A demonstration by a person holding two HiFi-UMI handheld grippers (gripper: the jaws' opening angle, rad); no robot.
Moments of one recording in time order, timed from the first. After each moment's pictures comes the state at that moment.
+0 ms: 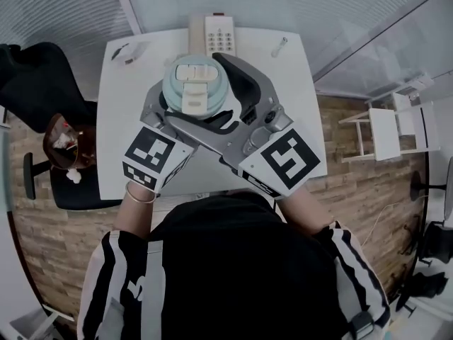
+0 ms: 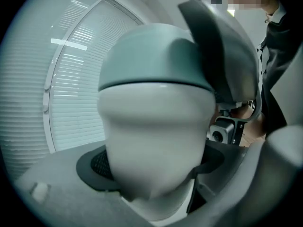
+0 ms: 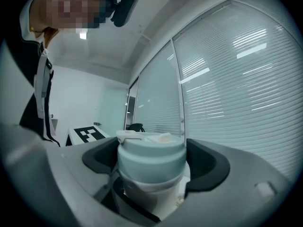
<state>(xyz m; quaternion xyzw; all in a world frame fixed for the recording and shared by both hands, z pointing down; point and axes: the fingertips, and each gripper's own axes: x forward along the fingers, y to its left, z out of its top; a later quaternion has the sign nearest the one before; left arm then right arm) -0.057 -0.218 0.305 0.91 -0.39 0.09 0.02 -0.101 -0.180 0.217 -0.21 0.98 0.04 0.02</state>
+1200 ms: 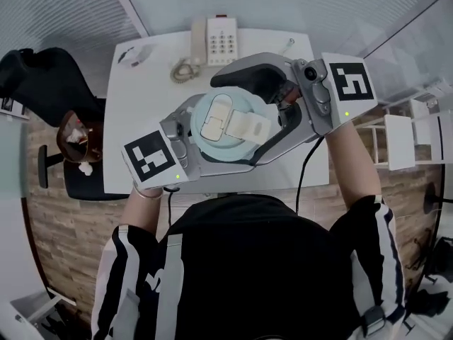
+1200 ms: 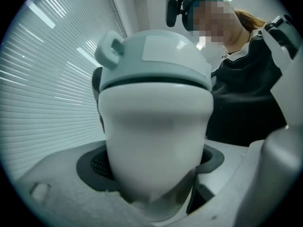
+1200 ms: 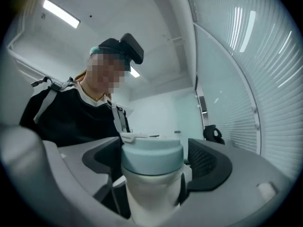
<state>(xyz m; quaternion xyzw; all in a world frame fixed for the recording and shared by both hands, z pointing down) 0.065 -0.159 0.268 0.99 -0.12 0.07 0.00 0.009 -0.131 0.178 0.33 0.94 -0.03 0.03</state>
